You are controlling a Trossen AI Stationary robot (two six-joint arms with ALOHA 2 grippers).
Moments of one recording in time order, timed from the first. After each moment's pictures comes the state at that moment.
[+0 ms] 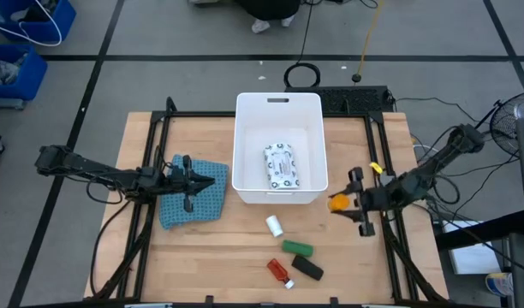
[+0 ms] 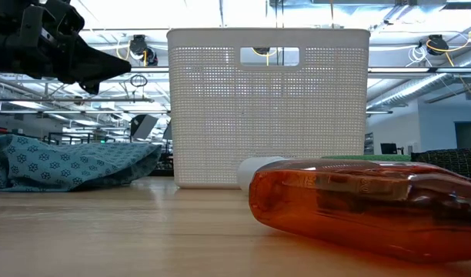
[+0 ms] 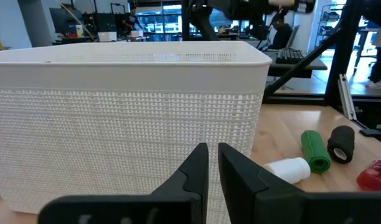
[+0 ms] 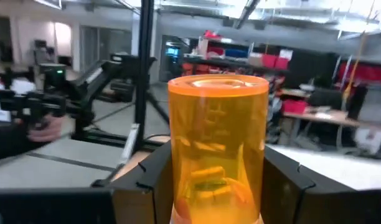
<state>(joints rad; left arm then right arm) -0.18 0.61 0.06 0.54 -0.28 -0.01 0.63 0.71 0.47 0.37 0.50 -0.16</state>
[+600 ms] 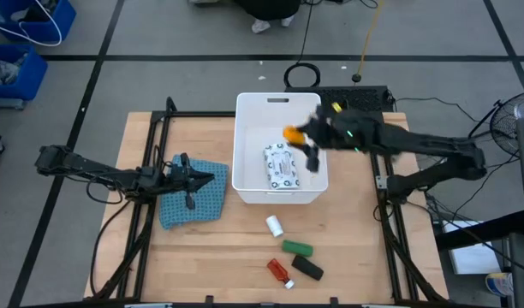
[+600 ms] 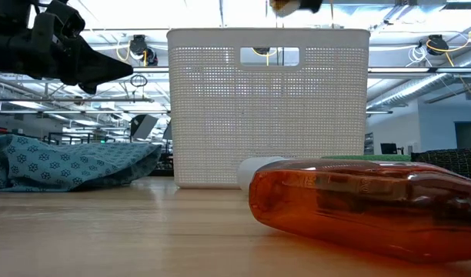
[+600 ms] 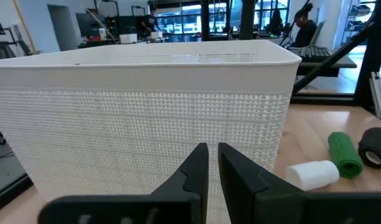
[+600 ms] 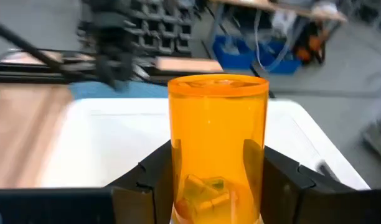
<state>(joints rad) -0.18 0.61 0.06 0.54 -0.37 0.02 -0.17 1.22 1.23 -0.38 0.10 -0.14</state>
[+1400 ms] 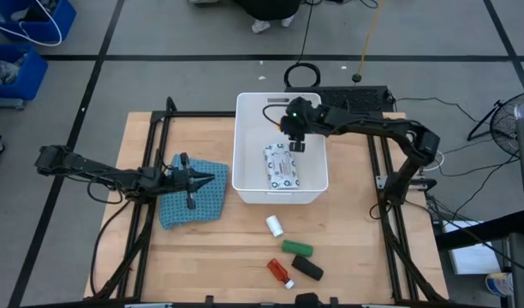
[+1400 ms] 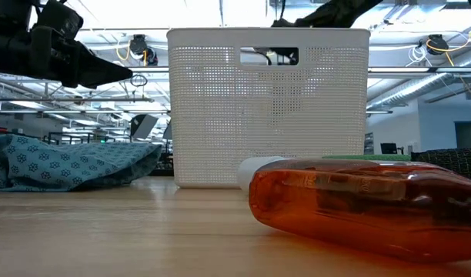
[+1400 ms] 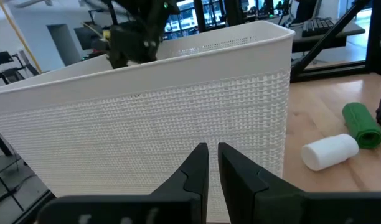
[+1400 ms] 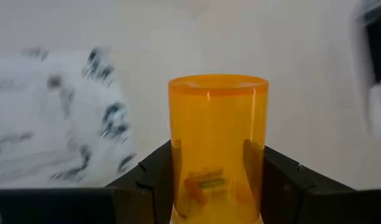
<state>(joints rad) -0.18 0.61 0.06 0.52 -0.37 0.17 -0.47 1.69 1.26 -0.47 0.17 -0.53</state>
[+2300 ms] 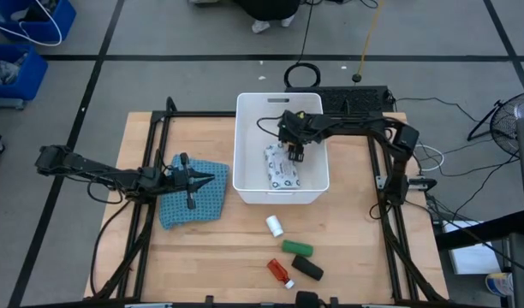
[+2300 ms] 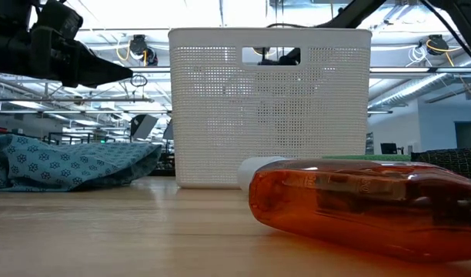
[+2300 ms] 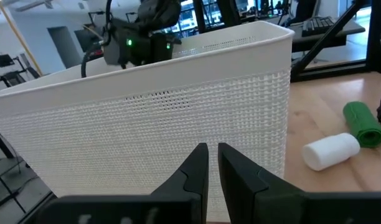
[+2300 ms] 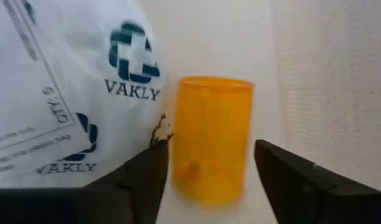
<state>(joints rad) -0.18 0.61 0.06 0.52 -0.37 0.18 -0.47 1.88 1.26 -0.56 0.21 -0.35</state>
